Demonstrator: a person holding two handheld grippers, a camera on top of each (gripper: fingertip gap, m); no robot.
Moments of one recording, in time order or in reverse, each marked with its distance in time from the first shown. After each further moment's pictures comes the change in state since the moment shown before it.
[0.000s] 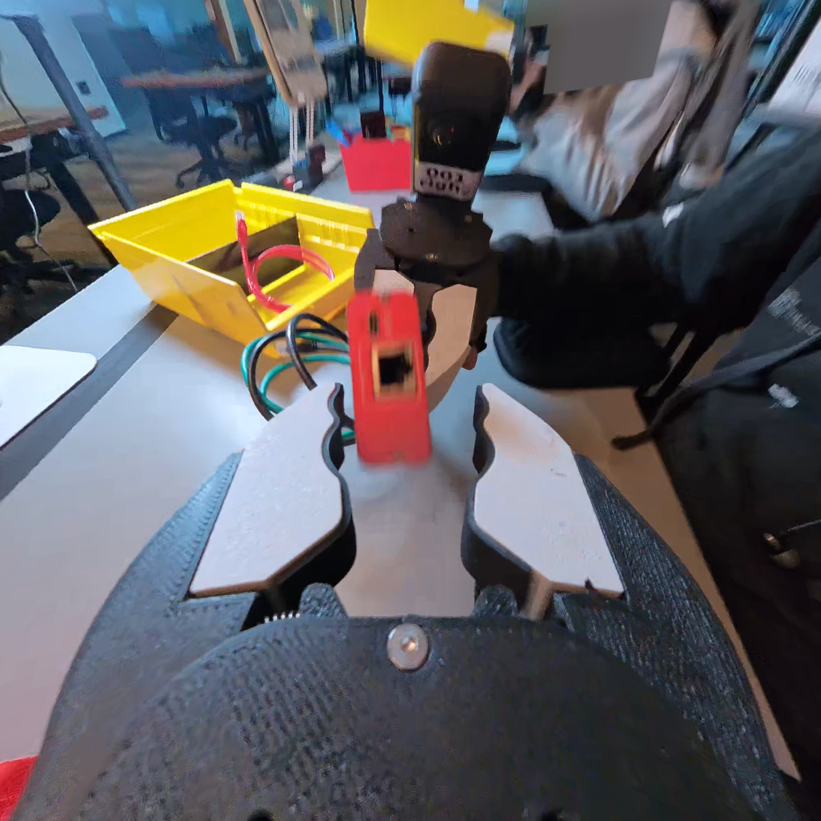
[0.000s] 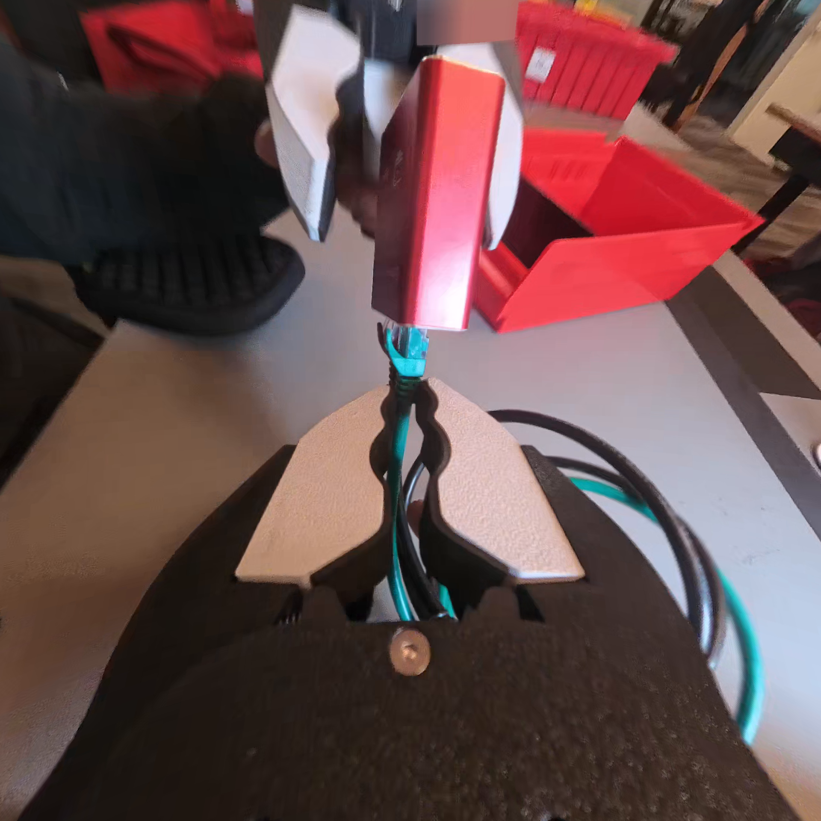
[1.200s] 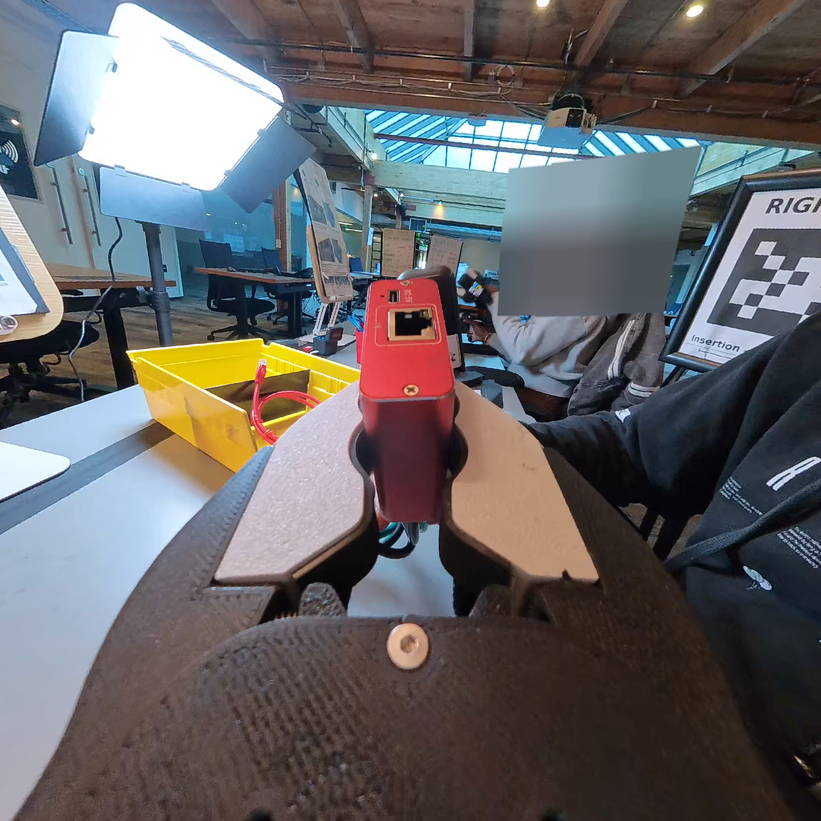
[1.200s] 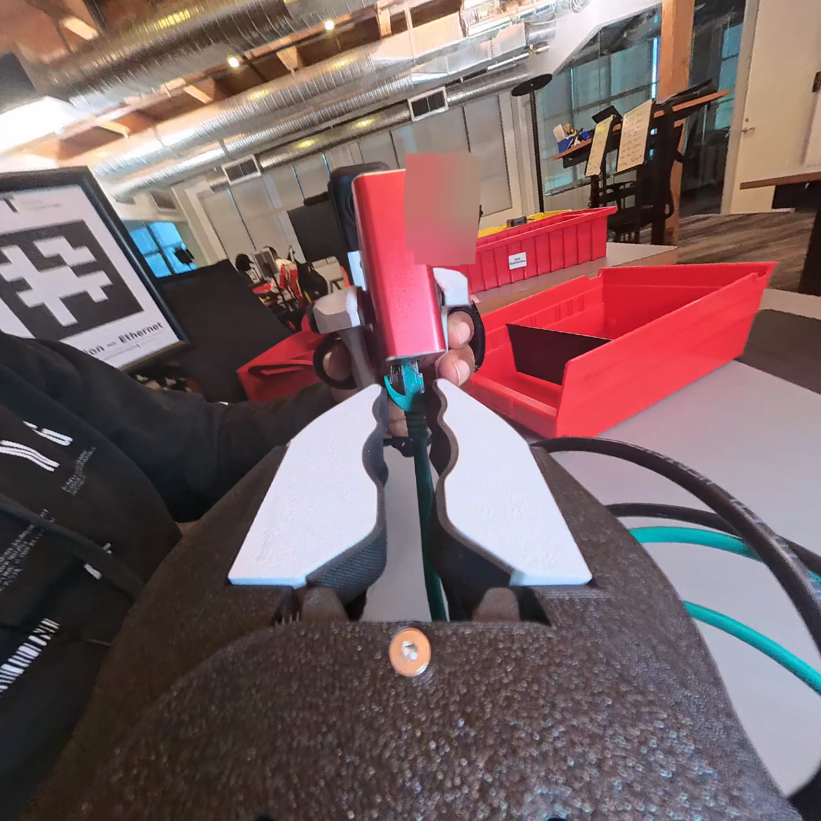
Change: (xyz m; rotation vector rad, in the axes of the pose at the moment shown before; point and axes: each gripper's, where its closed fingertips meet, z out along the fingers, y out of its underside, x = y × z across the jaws) left arm -0.003 -0.055 0.003 0.451 -0.019 -0.139; right arm 0.001 -0.068 -0.013 0.477 -0.058 0.432
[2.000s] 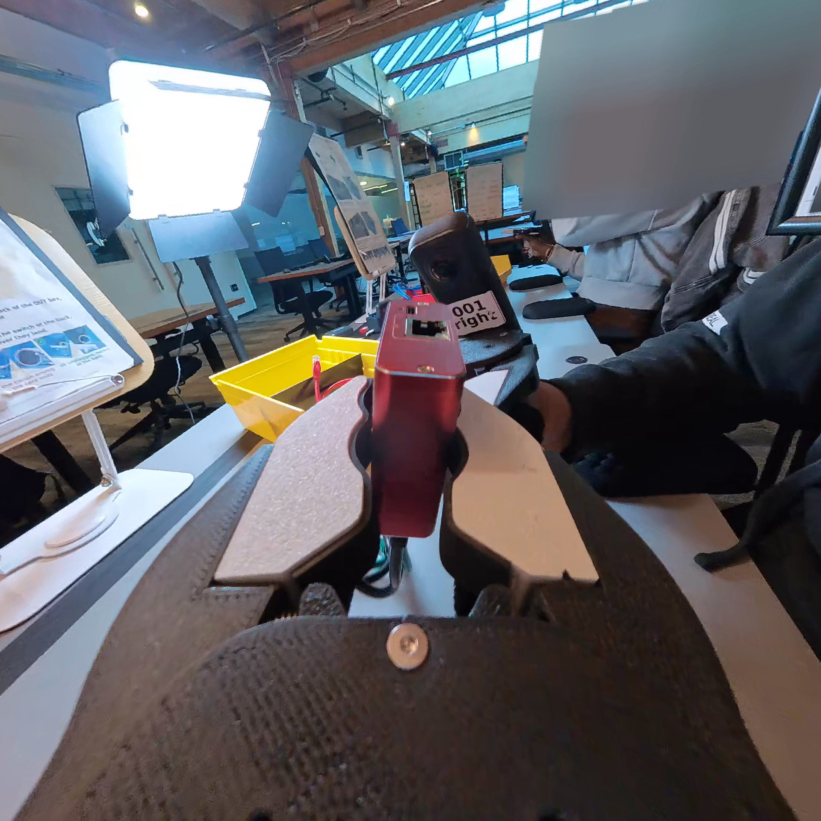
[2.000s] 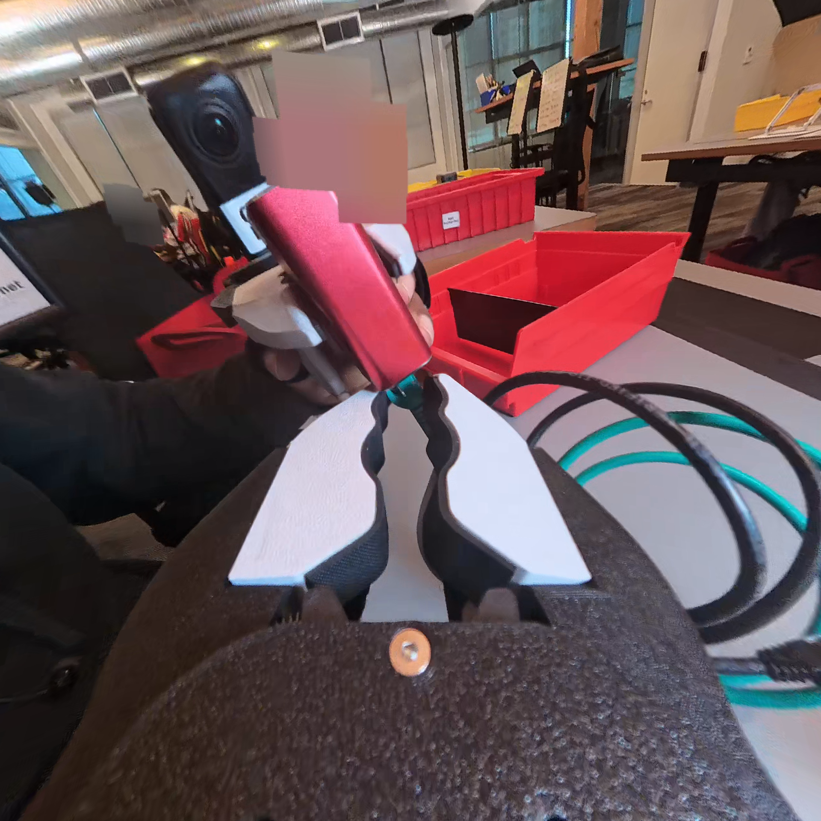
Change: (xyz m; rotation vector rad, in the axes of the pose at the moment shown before) left arm 0.007 0.006 -0.004 -0.115 -0.077 0.311; right arm 0.013 0.016 0.012 -0.104 0.195 -0.066
